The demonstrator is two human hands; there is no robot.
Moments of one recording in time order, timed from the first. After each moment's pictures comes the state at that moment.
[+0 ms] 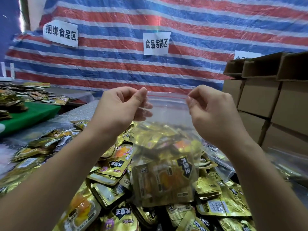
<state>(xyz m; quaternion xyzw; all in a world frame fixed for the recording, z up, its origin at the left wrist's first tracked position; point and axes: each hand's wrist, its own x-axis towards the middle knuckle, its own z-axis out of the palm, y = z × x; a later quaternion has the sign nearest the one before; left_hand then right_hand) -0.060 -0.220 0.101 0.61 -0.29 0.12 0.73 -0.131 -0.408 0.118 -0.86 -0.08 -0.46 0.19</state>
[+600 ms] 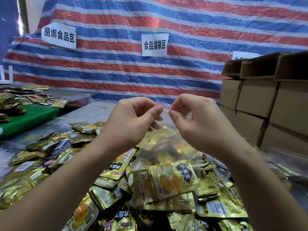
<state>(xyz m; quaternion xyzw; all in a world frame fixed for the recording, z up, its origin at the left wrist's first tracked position) -0.066 -0.234 0.086 0.67 -0.37 0.15 0.63 -0.143 -0.386 0.120 -0.91 -0.11 -0.35 0.19</state>
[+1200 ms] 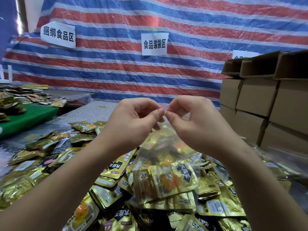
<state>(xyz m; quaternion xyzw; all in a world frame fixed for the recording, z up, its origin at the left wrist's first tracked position) -0.067 -0.232 0.086 0.67 -0.40 0.16 0.60 -0.140 -0.385 0.116 -0.90 -0.12 -0.34 0.23</state>
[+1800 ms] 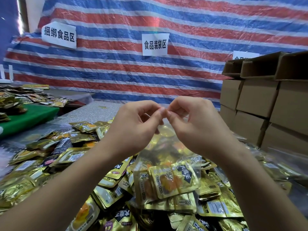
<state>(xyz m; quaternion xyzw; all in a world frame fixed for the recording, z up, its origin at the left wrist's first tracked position) -0.071 -0.234 0.084 0.69 -0.41 0.22 0.56 -0.138 -0.384 0.112 -0.90 -0.12 -0.36 0.22</state>
